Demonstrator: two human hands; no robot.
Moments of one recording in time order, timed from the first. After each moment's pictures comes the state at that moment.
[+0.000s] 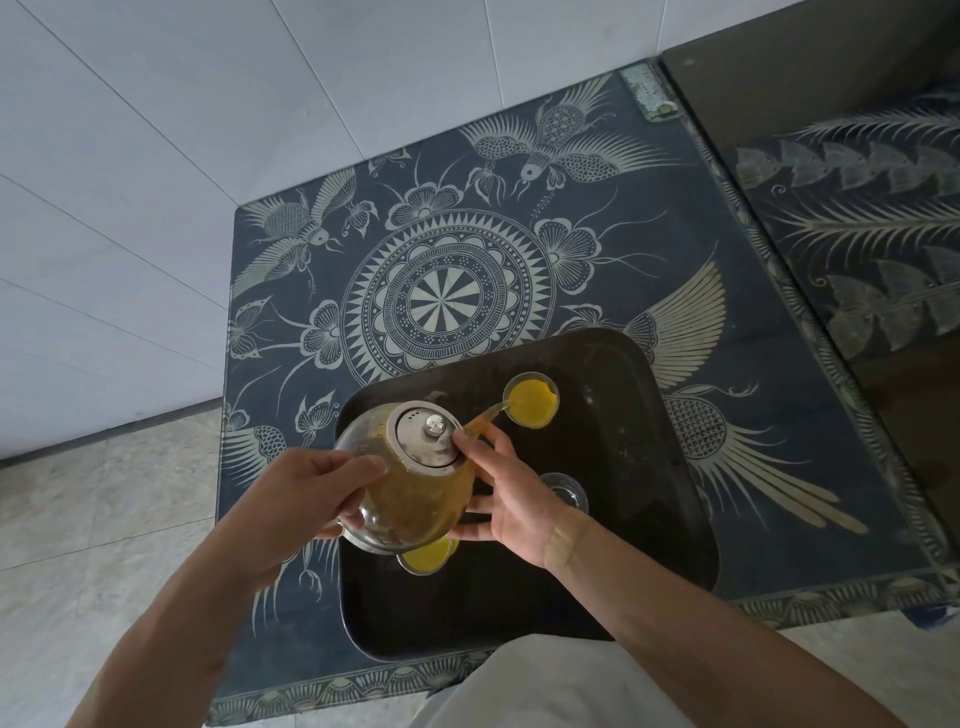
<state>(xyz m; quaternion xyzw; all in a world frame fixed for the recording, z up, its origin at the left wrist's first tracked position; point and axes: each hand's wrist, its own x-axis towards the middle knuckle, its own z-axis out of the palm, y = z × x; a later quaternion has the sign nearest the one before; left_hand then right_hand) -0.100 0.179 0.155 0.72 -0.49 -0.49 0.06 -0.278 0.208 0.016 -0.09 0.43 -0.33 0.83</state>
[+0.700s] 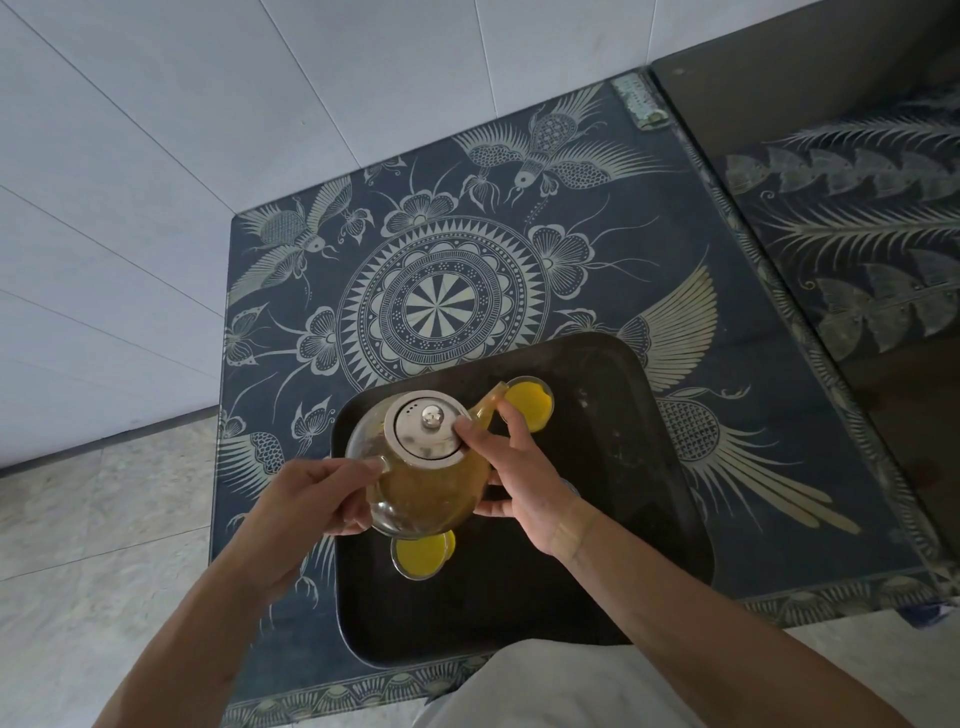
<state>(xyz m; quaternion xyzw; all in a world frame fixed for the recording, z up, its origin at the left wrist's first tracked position) -0.098 0.188 0.144 0.66 -0.47 -0.56 0.16 -0.294 0.200 0.038 -0.17 0.50 -0.37 0.77</state>
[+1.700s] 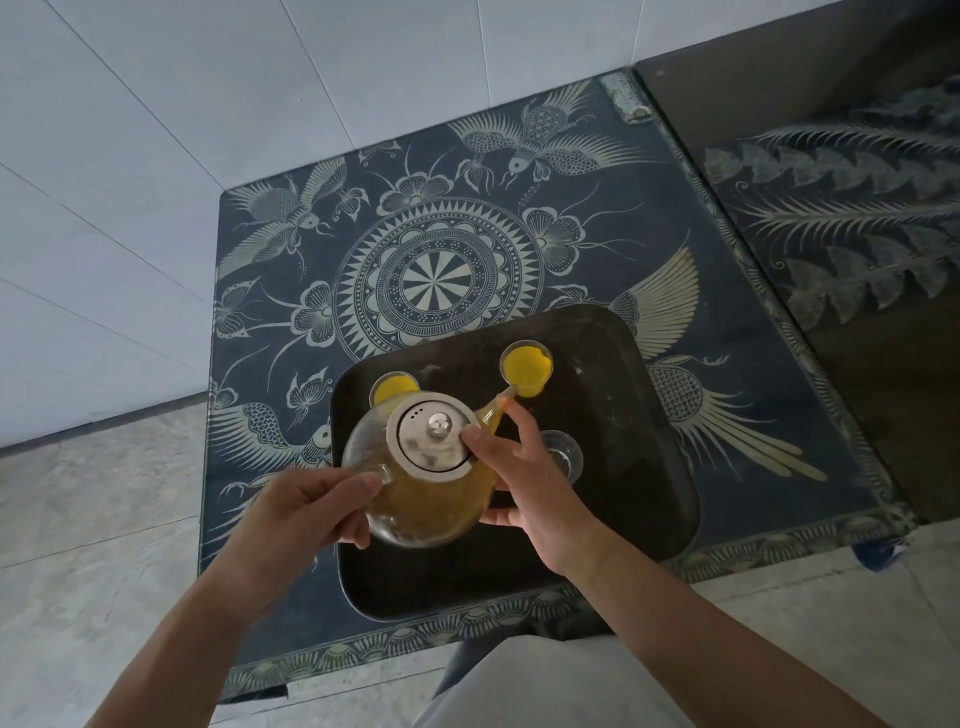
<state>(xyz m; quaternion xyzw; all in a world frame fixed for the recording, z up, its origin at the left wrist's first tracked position) -0.060 0.246 0.140 0.59 -0.53 -0.57 0.20 -0.273 0.266 0.059 -0.17 0.52 -0.40 0.74</state>
